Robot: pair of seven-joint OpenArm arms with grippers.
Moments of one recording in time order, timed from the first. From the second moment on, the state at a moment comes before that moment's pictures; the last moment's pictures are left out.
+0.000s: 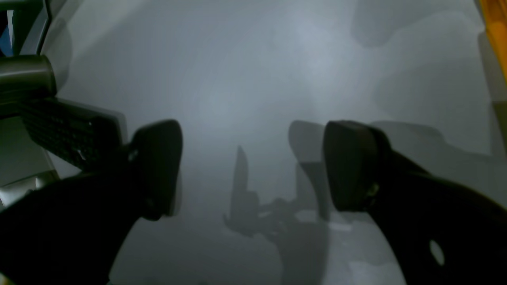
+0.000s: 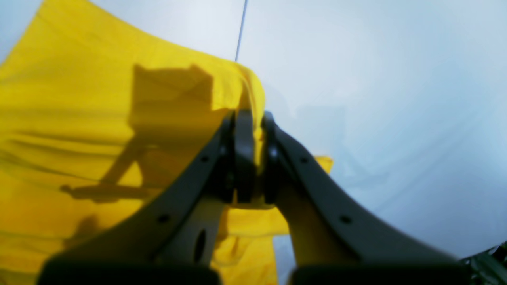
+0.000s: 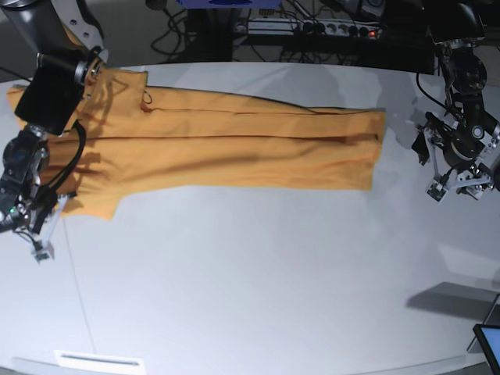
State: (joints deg) left arm 8.8 -30.8 -20.2 99.4 4.6 -40.7 49.6; right arm 20.0 9.2 25.8 82.3 -8.3 41.2 -78.4
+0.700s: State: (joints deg) left arm 4.6 -30.9 -15.8 93.4 4.4 -40.7 49.6; right arm 10.7 9.1 25.8 91.6 -8.1 41.2 -78.7
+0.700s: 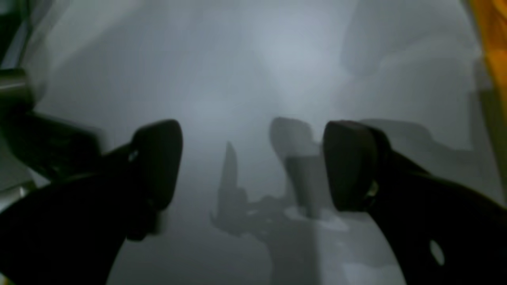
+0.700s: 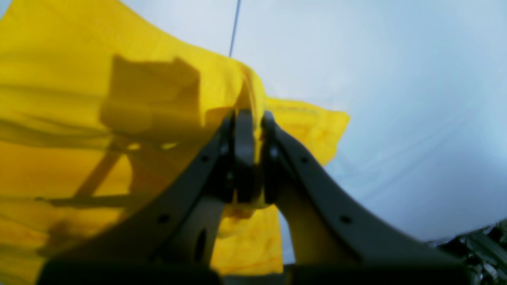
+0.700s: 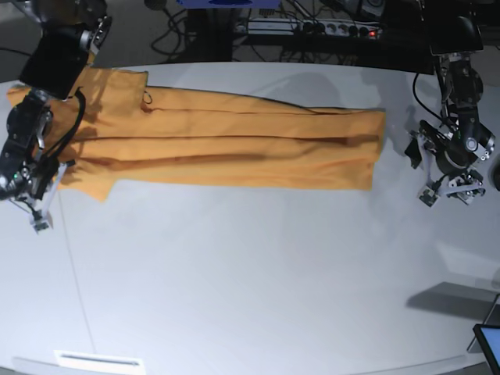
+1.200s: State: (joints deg) left arm -0.5 -30.8 -10.4 90.1 4.6 -40.7 49.4; right arm 5.3 9.0 25.8 97.4 -8.0 41.2 -78.8
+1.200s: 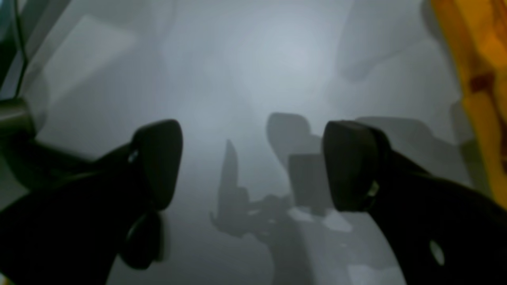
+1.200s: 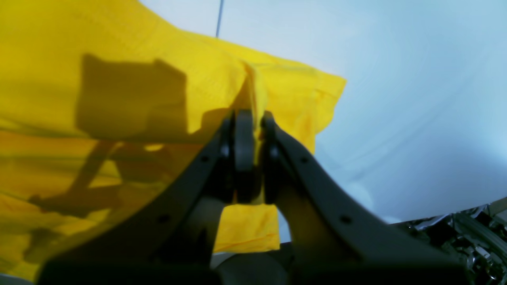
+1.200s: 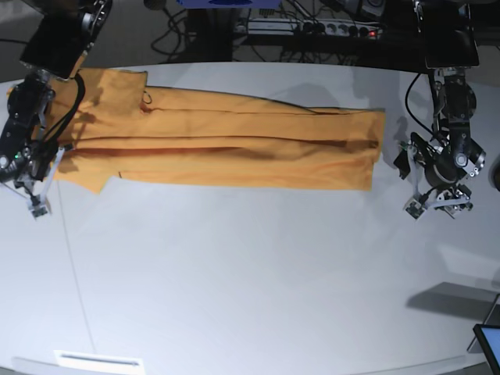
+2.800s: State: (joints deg) left arm -0.8 -30.8 -10.5 89.1 4.7 -40.7 49.4; right arm -9.4 6.1 25.6 110.3 -8.0 41.2 -78.4
